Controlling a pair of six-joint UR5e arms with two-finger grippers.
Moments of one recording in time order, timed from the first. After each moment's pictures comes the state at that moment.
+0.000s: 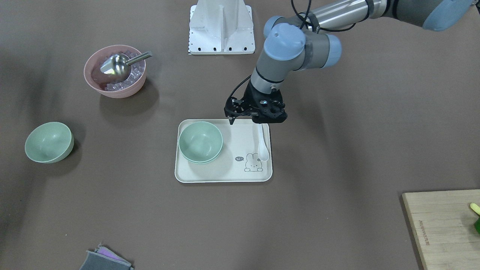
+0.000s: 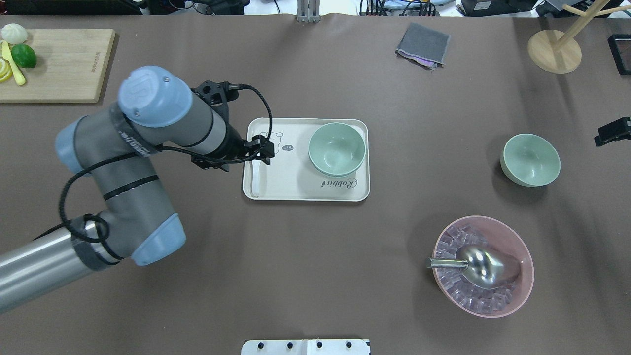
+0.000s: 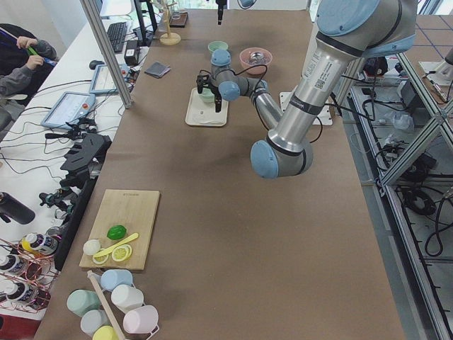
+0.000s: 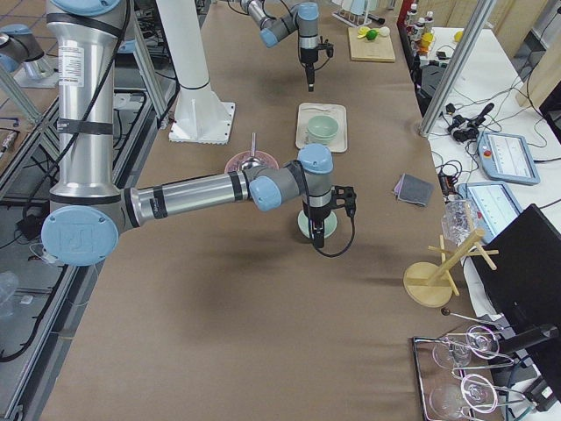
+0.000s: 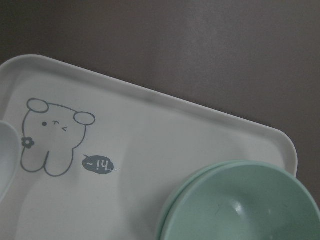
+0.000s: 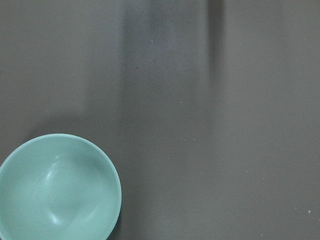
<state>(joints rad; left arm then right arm) -0.66 -2.10 -1.77 -1.80 -2.01 -1.25 1.22 -1.63 1.83 -1.35 2.17 0.50</state>
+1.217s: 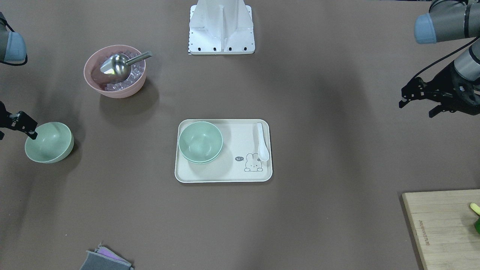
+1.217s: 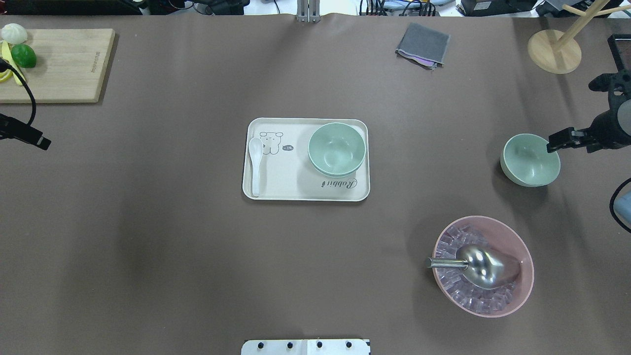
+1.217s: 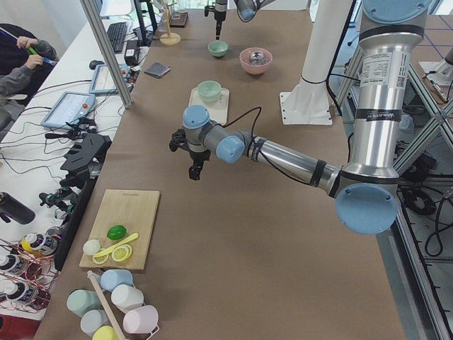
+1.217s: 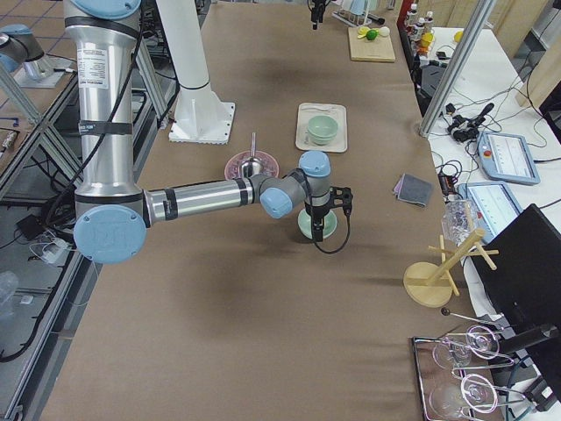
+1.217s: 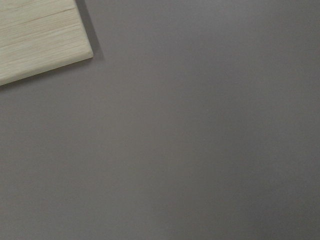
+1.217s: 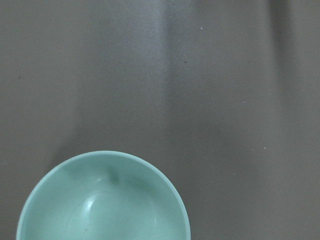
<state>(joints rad) -1.17 -1.61 -1.84 -1.78 -2.34 -0.31 1.06 -1.58 1.71 -1.14 2.11 0.74</state>
